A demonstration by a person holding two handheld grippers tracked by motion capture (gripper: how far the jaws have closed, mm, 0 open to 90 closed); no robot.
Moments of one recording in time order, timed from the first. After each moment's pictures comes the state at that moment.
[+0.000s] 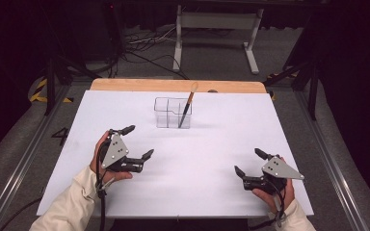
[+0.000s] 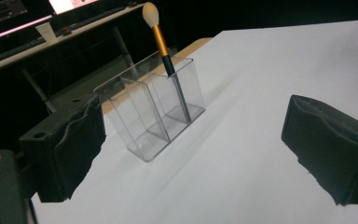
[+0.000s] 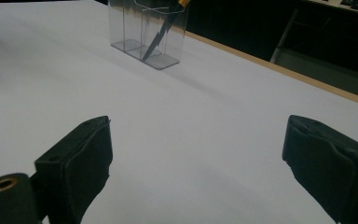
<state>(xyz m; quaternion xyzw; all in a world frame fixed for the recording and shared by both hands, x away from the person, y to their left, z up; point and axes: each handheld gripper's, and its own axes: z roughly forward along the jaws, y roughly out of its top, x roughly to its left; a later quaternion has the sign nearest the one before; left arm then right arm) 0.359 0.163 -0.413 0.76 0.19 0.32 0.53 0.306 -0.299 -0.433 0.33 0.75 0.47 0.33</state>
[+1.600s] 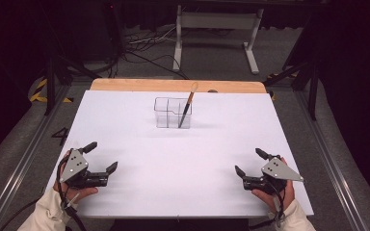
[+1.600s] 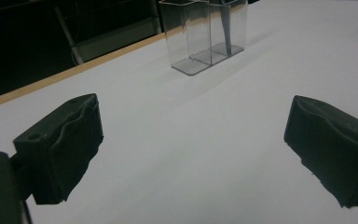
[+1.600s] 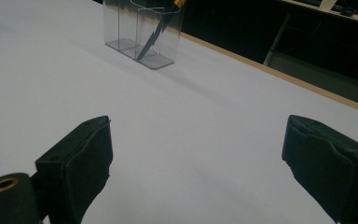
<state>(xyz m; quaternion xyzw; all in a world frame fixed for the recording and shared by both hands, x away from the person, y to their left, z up) 0.326 0.254 -0.448 0.75 0.30 0.29 0.51 0.305 -0.298 -0.435 0.32 0.75 0.47 0.35</state>
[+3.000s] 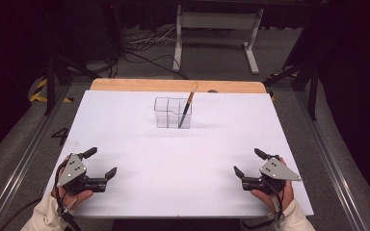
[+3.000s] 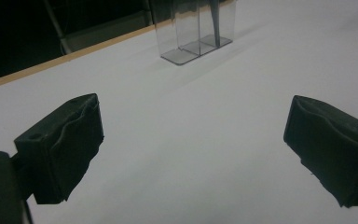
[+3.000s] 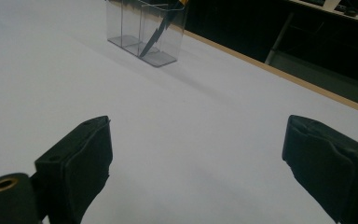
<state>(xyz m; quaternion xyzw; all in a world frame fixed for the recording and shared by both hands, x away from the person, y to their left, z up) 0.317 0.256 -0.453 0.75 0.30 0.27 0.51 0.305 -0.295 -0.434 0.32 0.75 0.46 0.35</state>
